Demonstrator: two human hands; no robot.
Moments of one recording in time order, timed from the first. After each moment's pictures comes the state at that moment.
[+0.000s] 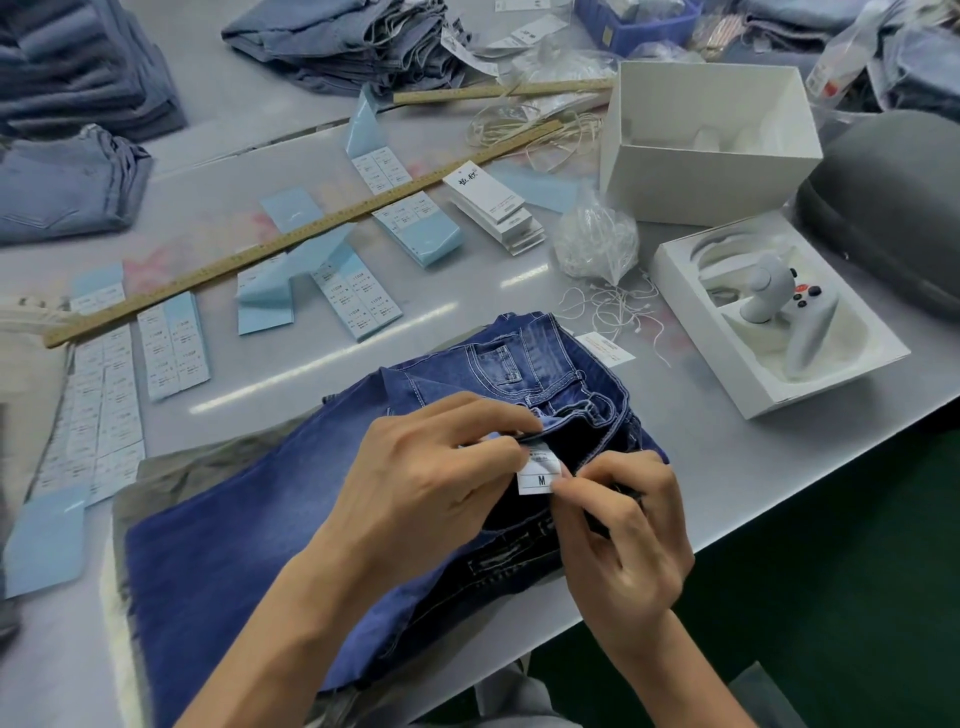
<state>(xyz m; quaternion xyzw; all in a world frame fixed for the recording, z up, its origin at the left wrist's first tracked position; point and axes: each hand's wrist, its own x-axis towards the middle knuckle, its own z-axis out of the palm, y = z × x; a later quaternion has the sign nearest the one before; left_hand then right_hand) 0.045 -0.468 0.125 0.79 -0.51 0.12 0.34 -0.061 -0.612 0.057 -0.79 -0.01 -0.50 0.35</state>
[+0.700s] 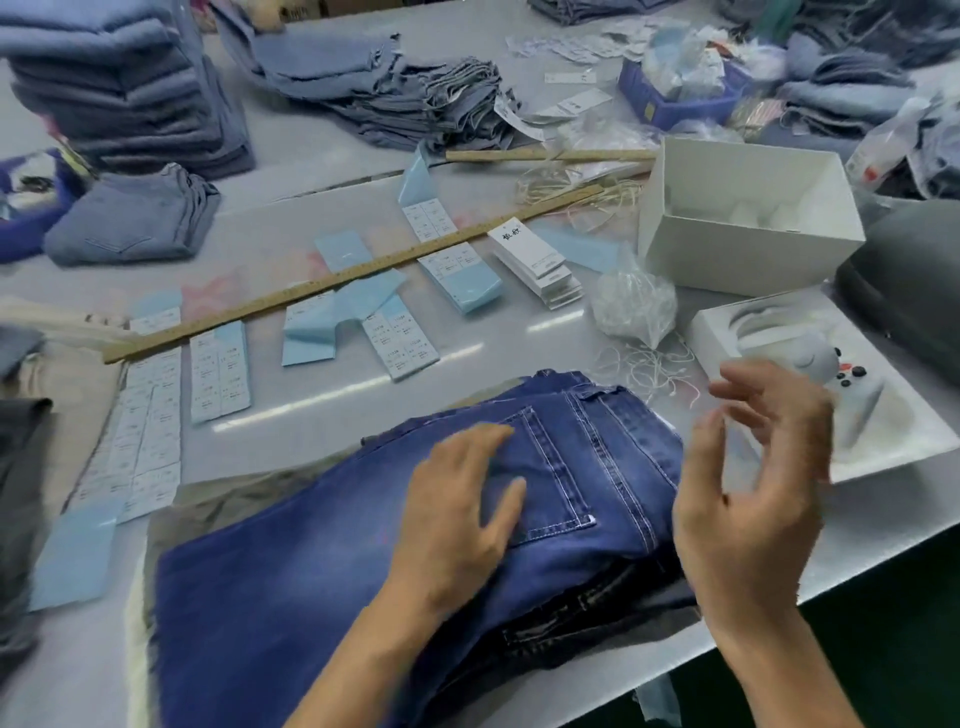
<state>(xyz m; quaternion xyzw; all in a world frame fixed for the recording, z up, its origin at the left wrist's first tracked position) 0.052 -0.467 0.054 0.89 -0.23 0.02 0.40 -0.010 -0.666 0.117 -0.83 0.09 -0.45 0.32</state>
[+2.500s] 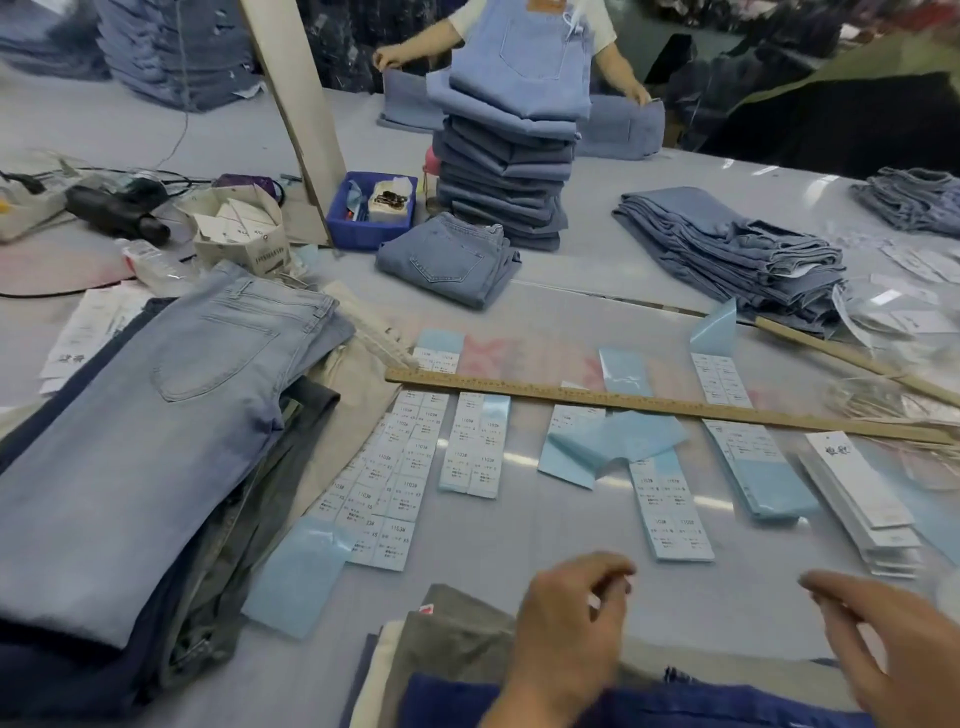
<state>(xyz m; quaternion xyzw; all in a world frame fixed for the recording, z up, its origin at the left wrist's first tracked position) 0.186 -0.297 0.006 0.79 -0.02 -0.02 0.62 0.203 -0.535 0.081 -0.97 -0.06 -0.17 0.16</state>
